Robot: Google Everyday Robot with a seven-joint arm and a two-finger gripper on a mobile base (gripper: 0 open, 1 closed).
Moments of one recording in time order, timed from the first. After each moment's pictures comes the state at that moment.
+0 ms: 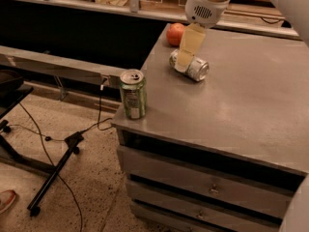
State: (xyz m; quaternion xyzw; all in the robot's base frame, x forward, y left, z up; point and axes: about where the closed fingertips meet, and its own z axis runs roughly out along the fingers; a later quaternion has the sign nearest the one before) arm 0.622 -0.112 0.950 -0.55 0.82 -0.03 0.16
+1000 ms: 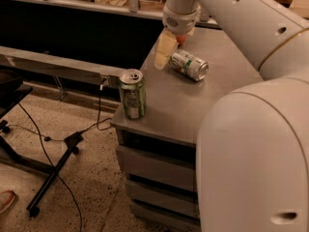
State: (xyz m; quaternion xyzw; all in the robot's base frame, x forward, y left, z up) arm 0.706 -0.083 0.886 -0.45 0.88 -0.04 0.12
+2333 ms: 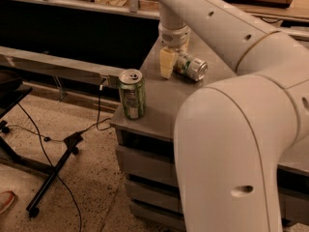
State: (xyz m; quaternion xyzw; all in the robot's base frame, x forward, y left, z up) arm 0.721 -0.091 0.832 -0.46 0.88 -0.08 0.06
